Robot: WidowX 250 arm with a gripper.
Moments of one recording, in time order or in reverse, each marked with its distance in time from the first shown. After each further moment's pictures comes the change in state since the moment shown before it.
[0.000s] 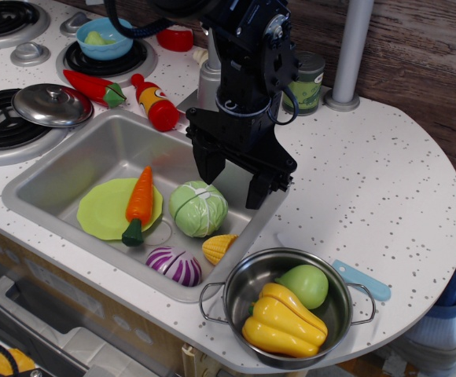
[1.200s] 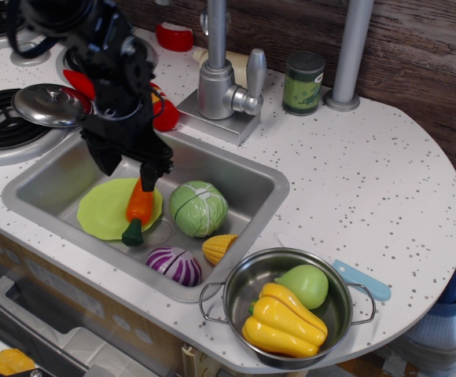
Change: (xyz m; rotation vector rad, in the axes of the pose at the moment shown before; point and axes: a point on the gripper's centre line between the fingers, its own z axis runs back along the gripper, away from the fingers) arm -0.020 0.119 -0.073 -0.003 -0.067 0.150
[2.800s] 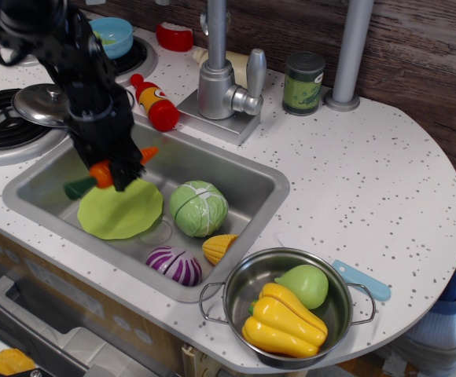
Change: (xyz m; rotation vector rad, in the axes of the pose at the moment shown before) arm 0.002 0.036 0.006 0.000 0.078 -0.173
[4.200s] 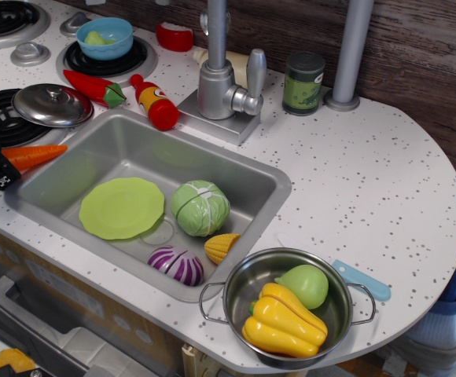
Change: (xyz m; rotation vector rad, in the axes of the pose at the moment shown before) arm -0.069 0.083 0.006 0.057 -0.206 -0.235
